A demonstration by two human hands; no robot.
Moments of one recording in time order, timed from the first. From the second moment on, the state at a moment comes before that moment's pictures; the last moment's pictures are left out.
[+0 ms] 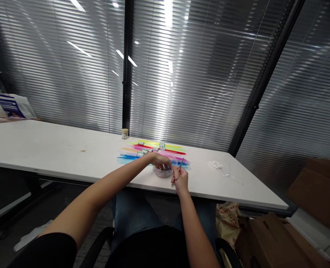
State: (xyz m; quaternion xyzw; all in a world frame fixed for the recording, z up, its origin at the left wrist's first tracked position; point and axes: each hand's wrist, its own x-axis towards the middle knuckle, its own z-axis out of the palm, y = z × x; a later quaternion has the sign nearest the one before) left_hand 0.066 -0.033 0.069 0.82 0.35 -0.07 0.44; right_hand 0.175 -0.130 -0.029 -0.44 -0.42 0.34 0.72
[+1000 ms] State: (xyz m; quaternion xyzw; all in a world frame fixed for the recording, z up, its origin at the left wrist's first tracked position) left_hand 0.060 -0.026 0.069 0.76 0.35 -0.09 0.54; right_hand 0.174 -0.126 -0.030 -0.45 -0.43 0.34 0.71
